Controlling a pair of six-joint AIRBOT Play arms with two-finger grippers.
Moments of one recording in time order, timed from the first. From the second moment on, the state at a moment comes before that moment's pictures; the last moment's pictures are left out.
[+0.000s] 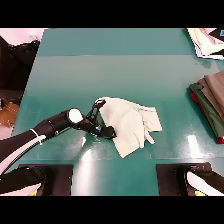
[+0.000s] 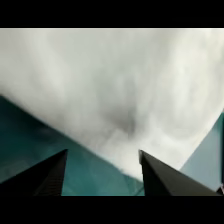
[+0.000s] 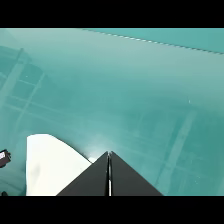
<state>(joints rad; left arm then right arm) -0.69 -1.31 0.77 0.71 -0.79 -1.41 -0.05 -1.09 1.89 -1.13 1.49 1.50</state>
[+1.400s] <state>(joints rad) -0.36 -0.94 1.15 1.17 -1.27 -1.44 0.14 -1.17 1.15 -1.10 1.30 1.34</state>
